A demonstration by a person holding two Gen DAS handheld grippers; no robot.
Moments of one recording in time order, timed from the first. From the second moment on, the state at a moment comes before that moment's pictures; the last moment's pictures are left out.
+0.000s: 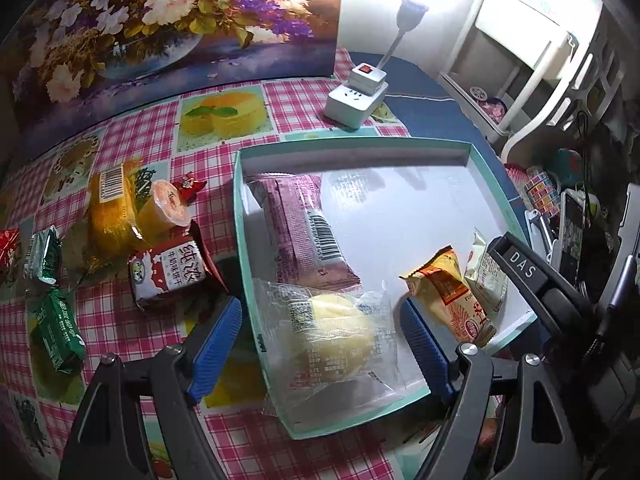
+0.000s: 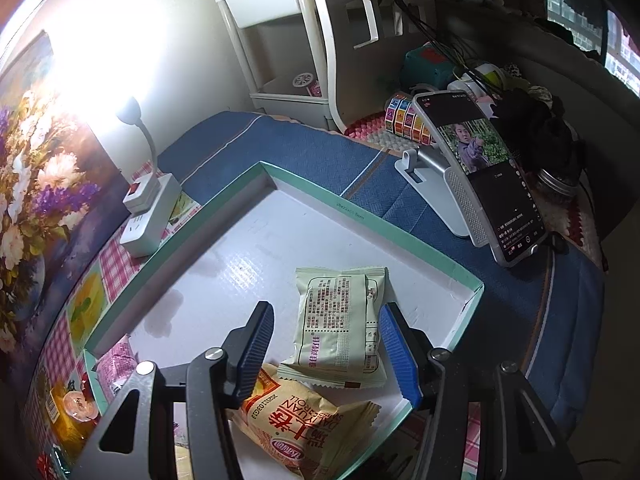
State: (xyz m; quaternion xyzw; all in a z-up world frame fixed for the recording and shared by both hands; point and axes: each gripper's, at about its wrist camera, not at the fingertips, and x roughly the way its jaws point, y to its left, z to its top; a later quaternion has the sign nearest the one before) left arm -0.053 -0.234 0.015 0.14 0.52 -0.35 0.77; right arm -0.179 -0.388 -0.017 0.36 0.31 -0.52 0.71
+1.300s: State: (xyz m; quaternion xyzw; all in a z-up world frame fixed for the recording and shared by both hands) left arm 0.071 0.023 0.009 -0.17 0.52 0.09 0.83; right arm -0.066 -0.268 0.018 0.22 0.35 -0.29 0.87
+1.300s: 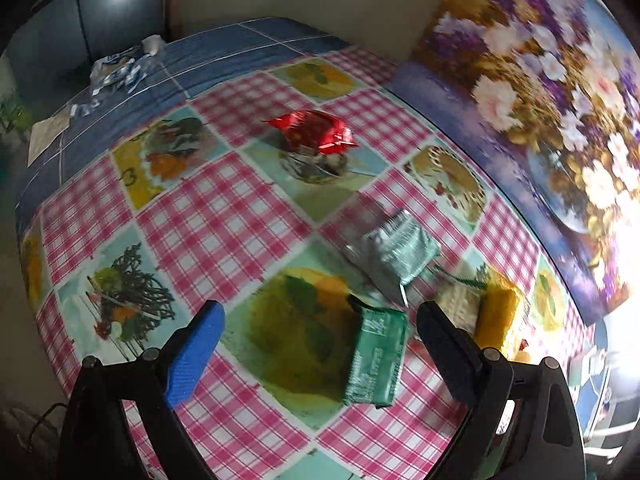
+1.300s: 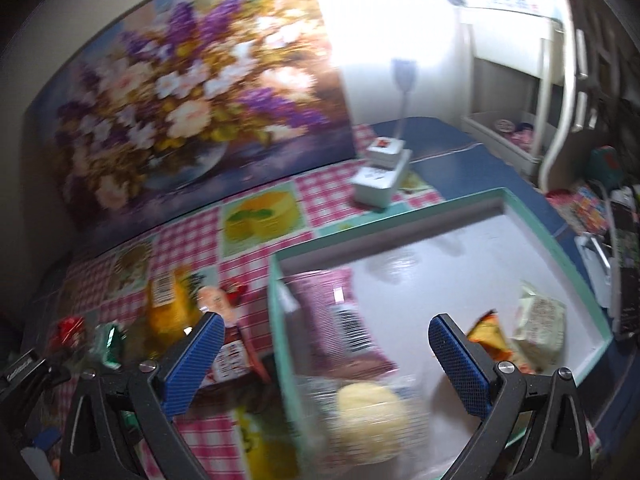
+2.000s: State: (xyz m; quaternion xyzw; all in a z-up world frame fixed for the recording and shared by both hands) left arm 0.089 0.015 -0.035 -0.15 0.59 0.06 0.79; right arm -0.008 -0.206 -0.027 0.15 0.43 -0.16 0.88
